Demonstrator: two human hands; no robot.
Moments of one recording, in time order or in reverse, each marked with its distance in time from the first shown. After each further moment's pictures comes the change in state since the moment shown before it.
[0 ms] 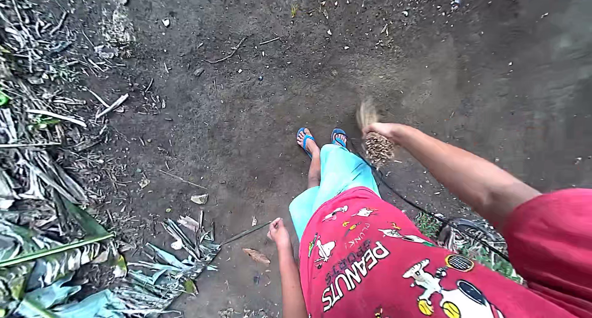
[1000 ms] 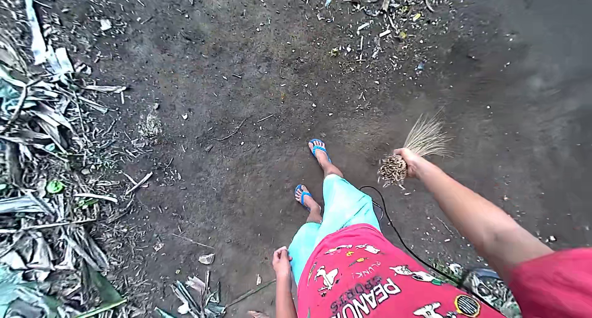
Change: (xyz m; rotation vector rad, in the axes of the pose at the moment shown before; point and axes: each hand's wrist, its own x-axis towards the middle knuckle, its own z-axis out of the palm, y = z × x) left_hand -0.036 0.175 0.092 0.087 -0.181 0.062; right_hand 0.030 -0.047 -0.213 0.609 0.363 -0.023
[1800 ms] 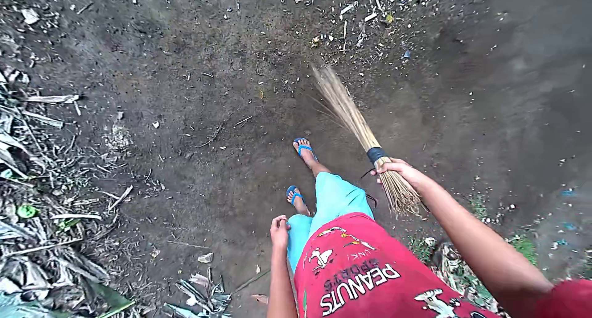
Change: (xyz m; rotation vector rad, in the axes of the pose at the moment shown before) left_hand -0.008 0.180 0.082 0.156 -0.174 0.077; right_hand -0.025 -0.065 -0.061 0.100 -0.444 -0.097
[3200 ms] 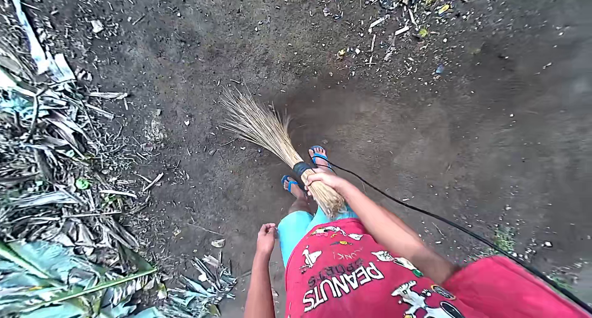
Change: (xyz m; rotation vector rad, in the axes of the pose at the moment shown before) left_hand -0.001 0.055 -0.059 0.186 0.024 -0.057; right_hand 0.083 -0.038 0.202 -0.076 -0.674 0.090
